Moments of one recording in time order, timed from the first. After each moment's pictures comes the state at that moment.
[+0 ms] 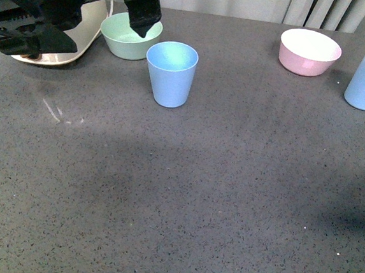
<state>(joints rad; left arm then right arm) -0.37 1.79 1.10 -0.12 -0.03 -0.51 0.00 0.01 0.02 0.00 0.00 0.00</state>
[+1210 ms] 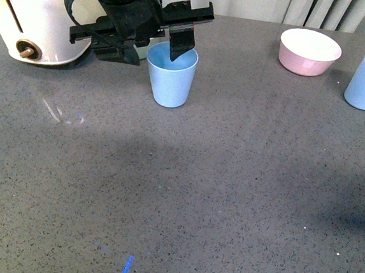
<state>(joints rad) -0.42 2.19 1.56 -0.32 -0.06 -0.53 0.00 0.01 0.02 0.00 0.00 0.00</state>
